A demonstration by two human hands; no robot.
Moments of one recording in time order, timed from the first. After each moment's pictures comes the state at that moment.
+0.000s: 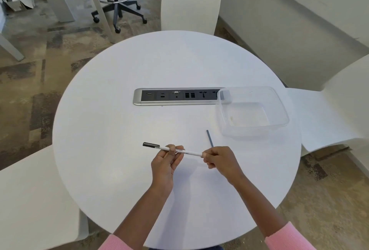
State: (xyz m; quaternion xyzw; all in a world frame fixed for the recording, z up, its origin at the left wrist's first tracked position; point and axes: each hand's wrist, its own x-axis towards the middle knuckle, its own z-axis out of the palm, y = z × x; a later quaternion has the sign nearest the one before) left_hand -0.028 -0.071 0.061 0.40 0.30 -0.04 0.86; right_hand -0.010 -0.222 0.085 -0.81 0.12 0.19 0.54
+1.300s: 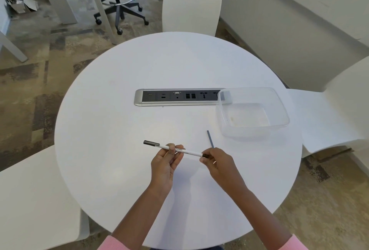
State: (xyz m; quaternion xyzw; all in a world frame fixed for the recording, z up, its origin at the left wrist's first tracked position) left_hand -0.027 -0.067 0.064 0.39 0.29 -0.06 0.88; right_hand -0.032 -0.221 0.081 -0.90 -0.02 0.08 0.44
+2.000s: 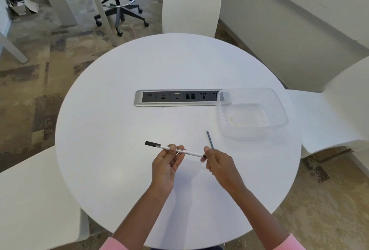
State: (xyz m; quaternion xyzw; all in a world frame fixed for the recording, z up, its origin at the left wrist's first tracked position) left_hand -0.030 -0.069 0.067 0.37 0.30 -0.06 0.88; right_hand -0.034 -0.220 0.087 -0.84 0.07 0.14 0.52
